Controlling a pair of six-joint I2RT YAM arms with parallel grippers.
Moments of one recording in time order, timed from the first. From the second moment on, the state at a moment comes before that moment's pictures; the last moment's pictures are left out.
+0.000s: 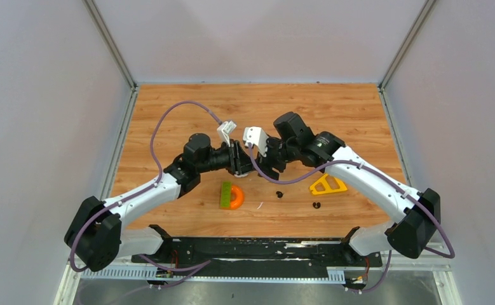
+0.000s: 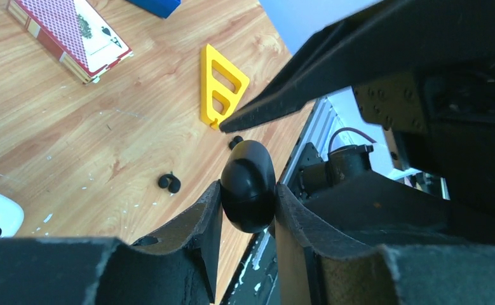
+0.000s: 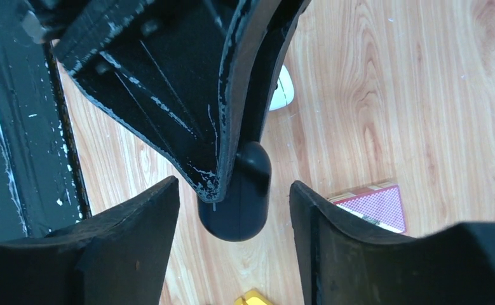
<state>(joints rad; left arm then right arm) -0.65 1.22 0.68 0.32 0.55 -0.73 0.79 1.39 1.29 -0.71 -0.35 -0.52</state>
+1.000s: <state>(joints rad) -0.66 1.01 0.42 0.82 0.73 -0.52 0.47 1.39 1.31 -0.98 -1.08 -0.57</state>
